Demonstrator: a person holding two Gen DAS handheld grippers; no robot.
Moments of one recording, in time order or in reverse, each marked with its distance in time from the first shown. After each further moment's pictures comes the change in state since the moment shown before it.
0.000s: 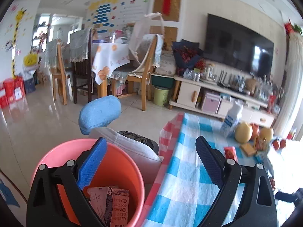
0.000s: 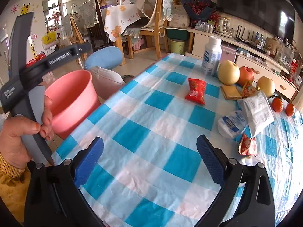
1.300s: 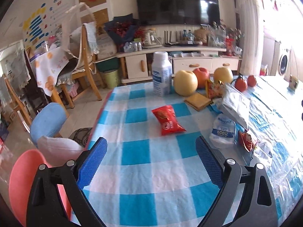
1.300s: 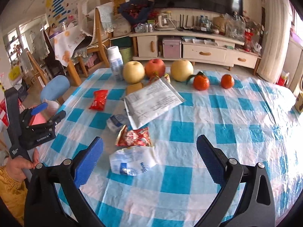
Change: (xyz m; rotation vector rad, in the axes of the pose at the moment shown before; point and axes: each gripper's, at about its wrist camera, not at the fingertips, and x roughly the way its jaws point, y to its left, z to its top) left arm 0.013 -0.159 -0.050 0.386 0.183 -0.247; right arm -0.089 -0.202 -0.035 0.295 -0.051 -0.196
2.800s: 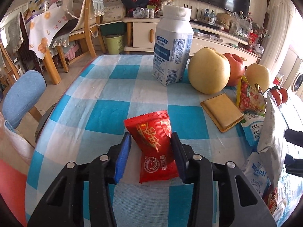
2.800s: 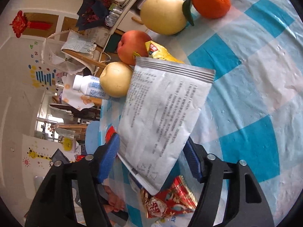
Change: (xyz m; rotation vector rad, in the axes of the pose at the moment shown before) left arm 0.153 -0.010 0.040 -0.213 0.232 -0.001; right arm 0.180 -0.077 0.032 0.744 0.223 0.480
